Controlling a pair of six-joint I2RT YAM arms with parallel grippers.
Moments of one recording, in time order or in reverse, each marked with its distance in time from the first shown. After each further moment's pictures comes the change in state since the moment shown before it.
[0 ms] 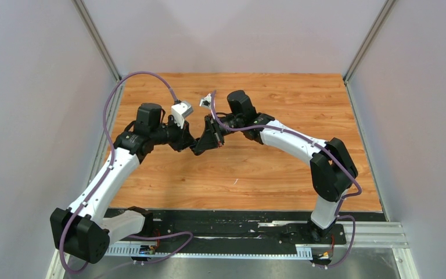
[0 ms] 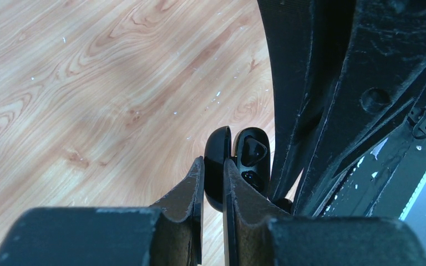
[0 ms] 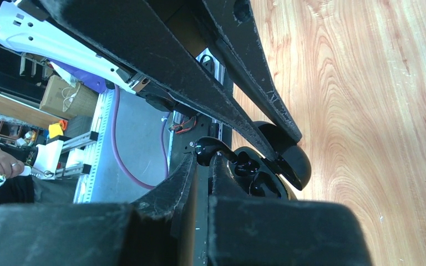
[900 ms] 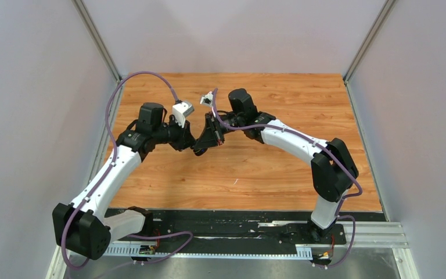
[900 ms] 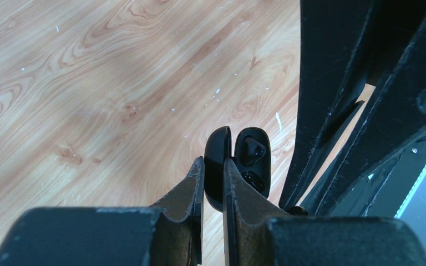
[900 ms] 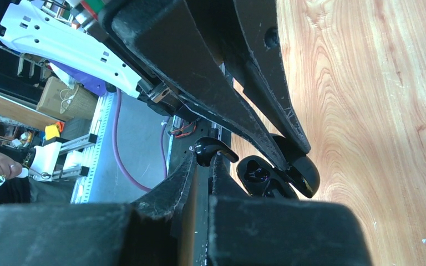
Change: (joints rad) left arm 0.000 0.033 0.000 0.006 -0.004 -0.027; right arm -0.007 -0.006 0.010 0.027 -0.006 0.008
